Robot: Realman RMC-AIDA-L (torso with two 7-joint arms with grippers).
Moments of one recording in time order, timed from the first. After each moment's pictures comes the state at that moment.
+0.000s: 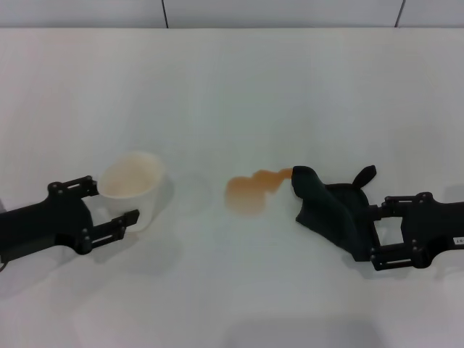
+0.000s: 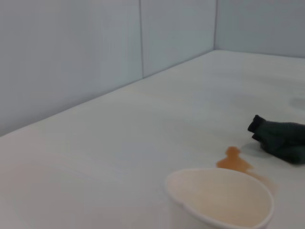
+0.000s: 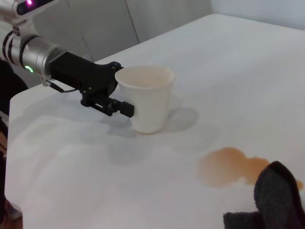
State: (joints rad) left arm -0.28 -2.08 0.82 0.69 1.89 1.39 -1.06; right arm 0.20 2.01 -1.25 -1.11 -1.84 -1.45 1.67
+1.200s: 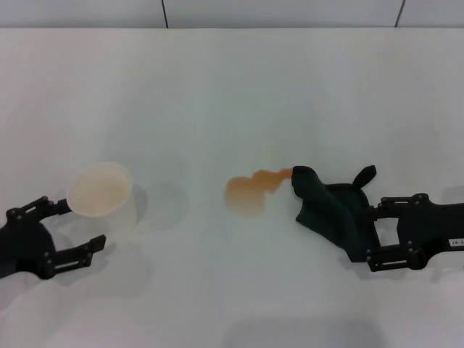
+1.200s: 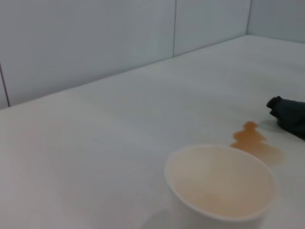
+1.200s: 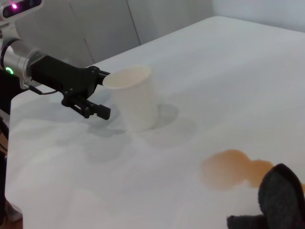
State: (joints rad) left arm -0.15 -2.08 0.82 0.84 1.90 1.41 -1.16; right arm 0.20 2.01 -1.27 -1.10 -1.82 -1.43 1.65
